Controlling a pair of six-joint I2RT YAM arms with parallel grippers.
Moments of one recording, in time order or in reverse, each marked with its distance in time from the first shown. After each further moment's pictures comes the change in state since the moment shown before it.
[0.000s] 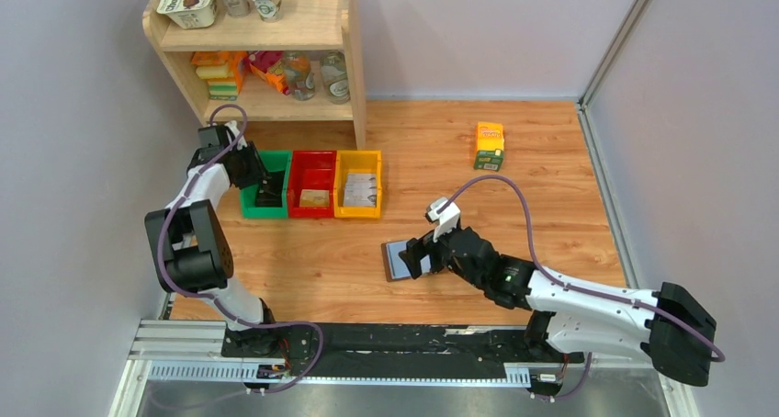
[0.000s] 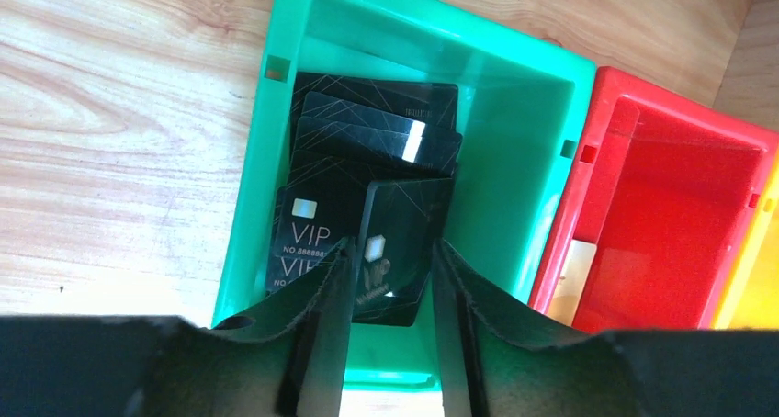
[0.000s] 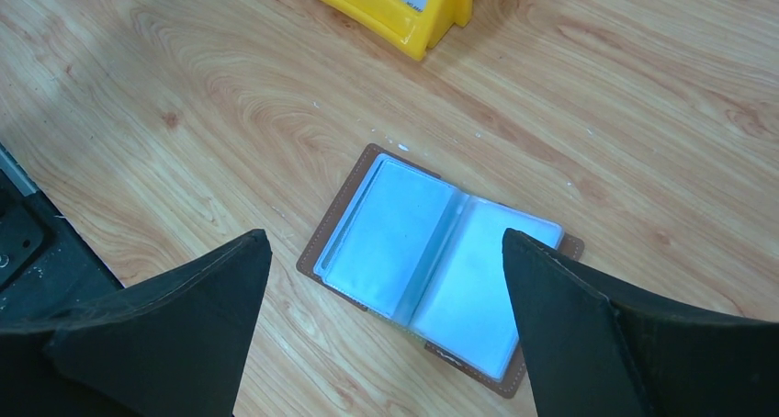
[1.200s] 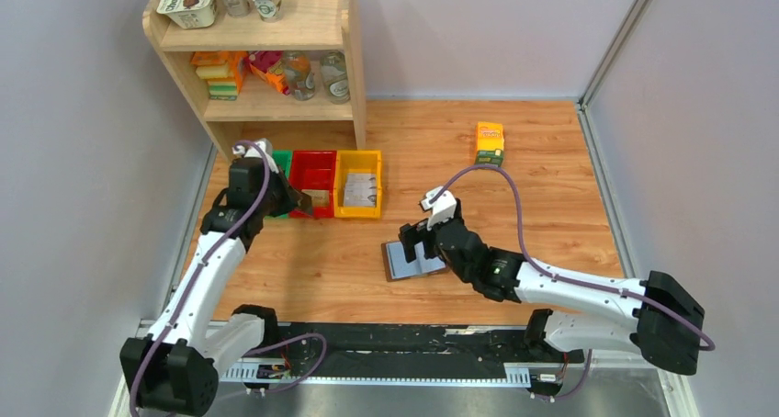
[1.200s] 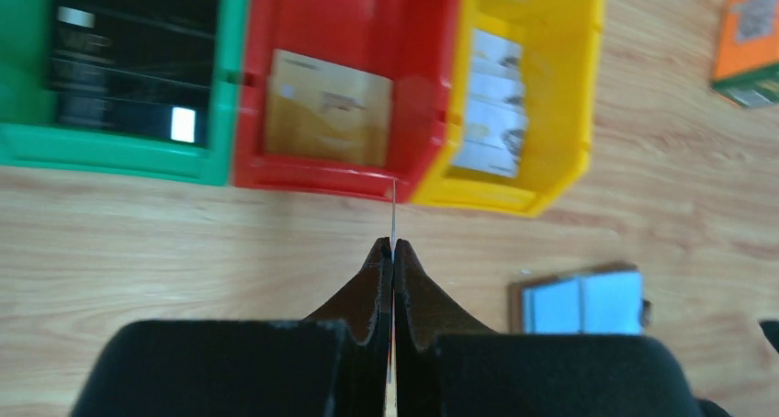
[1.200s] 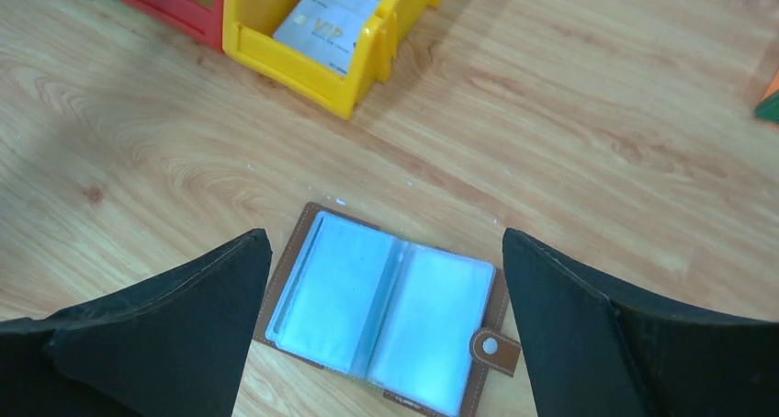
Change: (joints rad) left arm -0.454 -0.676 -0.301 -0.133 -0.204 -0.301; right arm 0.059 0.113 0.141 -0.034 0.251 -0.067
